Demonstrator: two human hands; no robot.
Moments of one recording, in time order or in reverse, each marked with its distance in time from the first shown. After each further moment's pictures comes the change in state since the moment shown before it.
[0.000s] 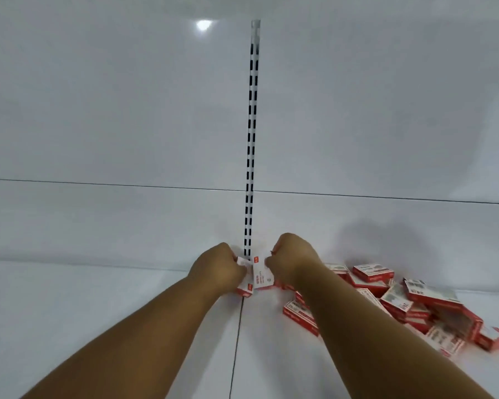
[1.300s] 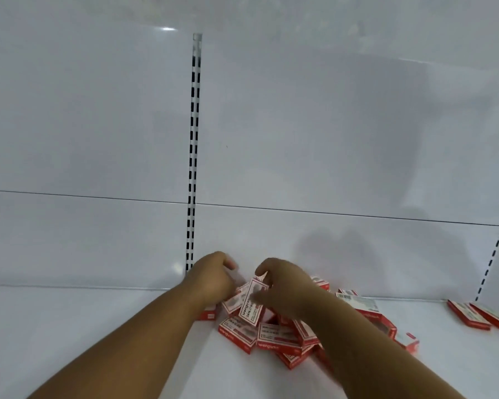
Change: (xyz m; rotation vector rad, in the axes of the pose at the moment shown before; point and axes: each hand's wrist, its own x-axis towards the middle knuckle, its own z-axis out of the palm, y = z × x) left_hand 0.013 0.067 0.045 -0.205 -0.128 0.148; right_hand -0.028 0.080 -0.056 -0.165 -0.069 -0.120
